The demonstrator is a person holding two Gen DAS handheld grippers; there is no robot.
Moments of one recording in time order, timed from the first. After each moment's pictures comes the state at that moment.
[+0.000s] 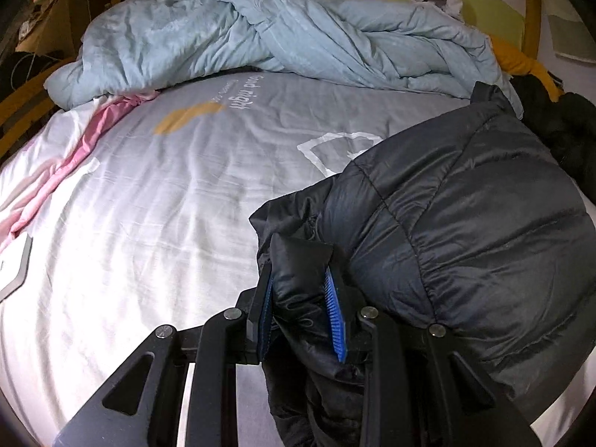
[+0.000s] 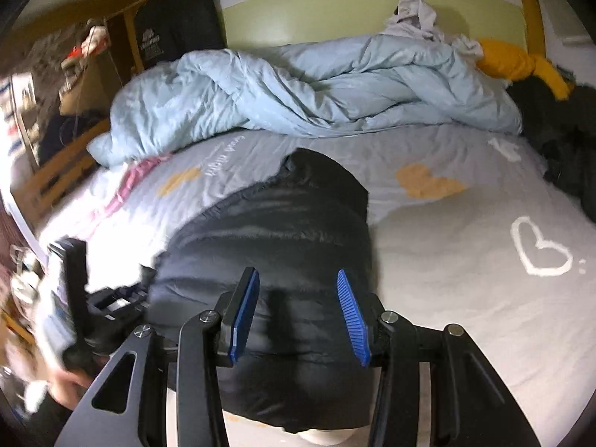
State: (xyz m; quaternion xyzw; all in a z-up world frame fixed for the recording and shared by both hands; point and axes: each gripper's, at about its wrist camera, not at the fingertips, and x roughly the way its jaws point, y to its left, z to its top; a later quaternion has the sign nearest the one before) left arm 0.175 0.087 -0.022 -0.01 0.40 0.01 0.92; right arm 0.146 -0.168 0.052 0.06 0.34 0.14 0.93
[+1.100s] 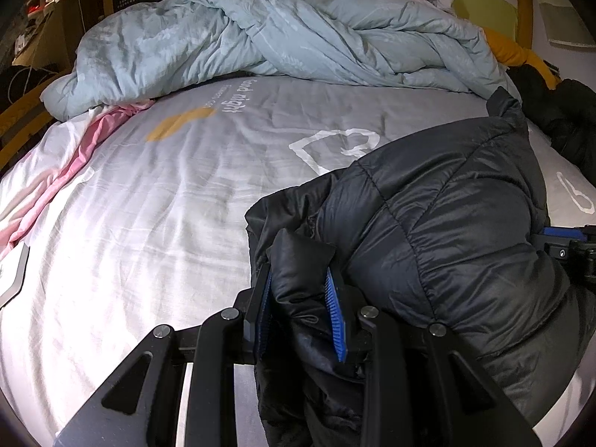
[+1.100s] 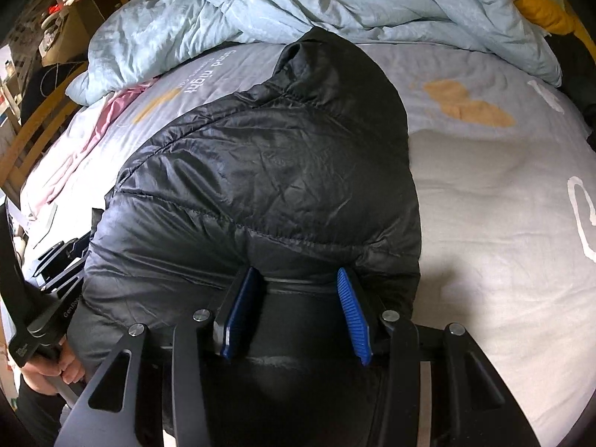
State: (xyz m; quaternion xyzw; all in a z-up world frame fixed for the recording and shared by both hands) left arm 0.179 0.072 -0.031 0.01 0.39 0.02 0.92; right arm 0.222 -0.161 -0.039 0.02 0.47 0.15 0.87
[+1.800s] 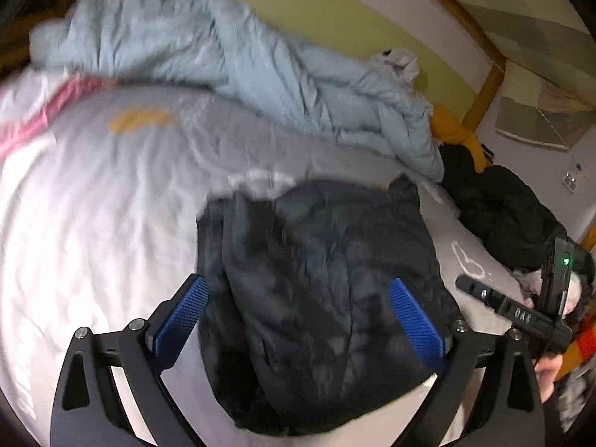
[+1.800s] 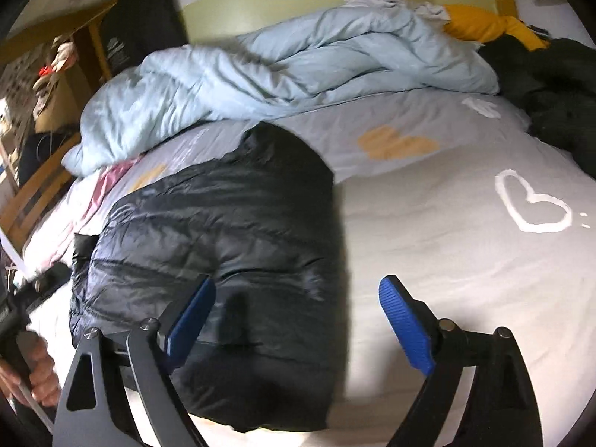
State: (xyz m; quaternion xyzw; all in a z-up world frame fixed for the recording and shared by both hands) left arm 0.144 0.104 0.020 -0.18 0.36 -0.12 0.91; right arm 0.162 -0.222 0.001 0.09 0.37 0.09 0.92
